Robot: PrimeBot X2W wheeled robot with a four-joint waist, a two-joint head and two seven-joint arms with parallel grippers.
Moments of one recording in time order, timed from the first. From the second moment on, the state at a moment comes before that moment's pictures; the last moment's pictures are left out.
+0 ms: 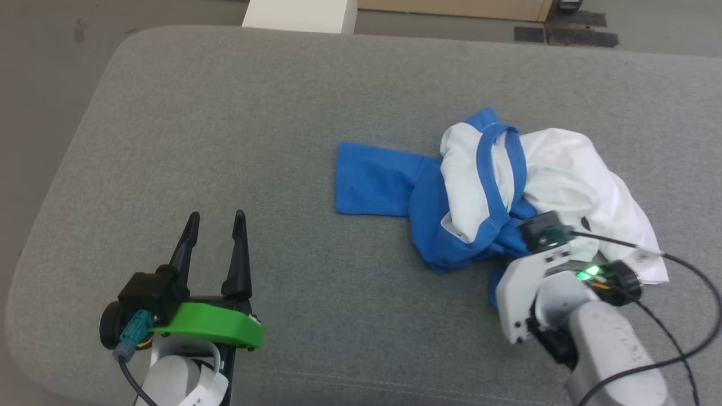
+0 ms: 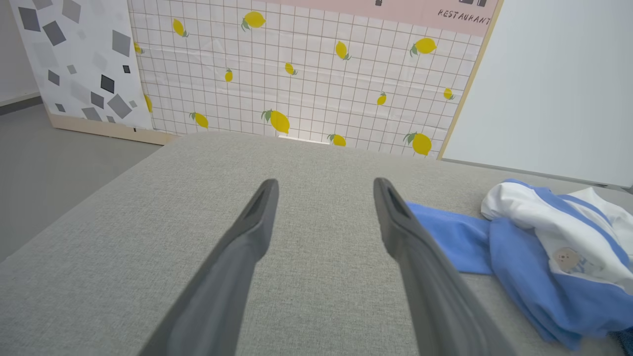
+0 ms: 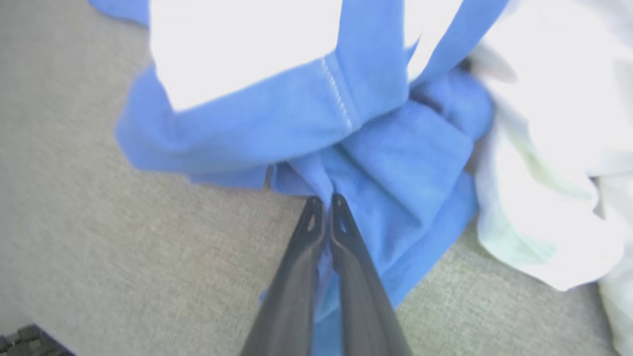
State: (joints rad) left arm -0.12 0.06 -0.04 0.10 -0.22 -0.08 -0.26; right arm -0.34 -0.05 0.12 0.44 0.01 0.13 0.41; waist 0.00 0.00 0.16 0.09
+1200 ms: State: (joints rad) left arm -0.12 0.06 -0.09 0.16 -0.20 -0.11 -0.26; right arm -0.10 -0.05 -0.26 0.11 0.20 0.13 0.09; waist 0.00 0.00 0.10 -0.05
